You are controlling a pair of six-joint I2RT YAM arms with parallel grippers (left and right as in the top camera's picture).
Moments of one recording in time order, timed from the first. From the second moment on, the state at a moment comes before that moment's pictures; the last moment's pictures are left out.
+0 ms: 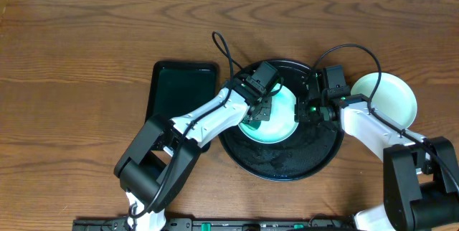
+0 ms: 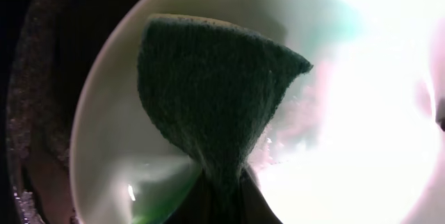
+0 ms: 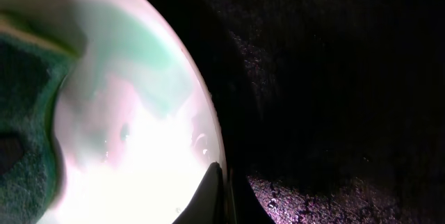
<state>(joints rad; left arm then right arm) -0.72 1.94 1.26 -0.58 0.00 -0.57 0.23 1.68 0.83 -0.33 -0.25 0.27</state>
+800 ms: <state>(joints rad) -0.81 1.94 1.26 -0.52 0.06 -0.59 0.23 1.68 0.83 -0.33 -0.25 0.27</state>
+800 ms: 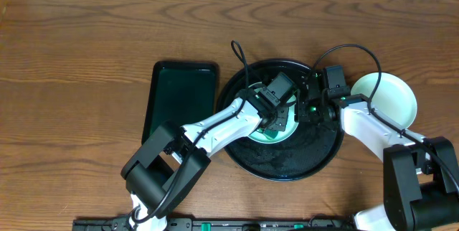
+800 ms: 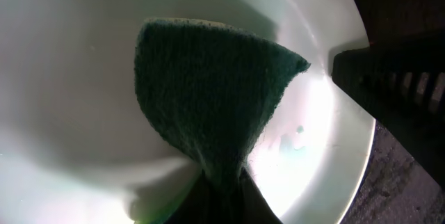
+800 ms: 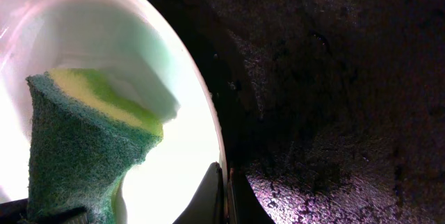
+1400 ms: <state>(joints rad) -0.81 1.88 1.26 -0.47 0.02 -0.65 0.23 1.68 0.83 -0.33 -0.25 0.27</state>
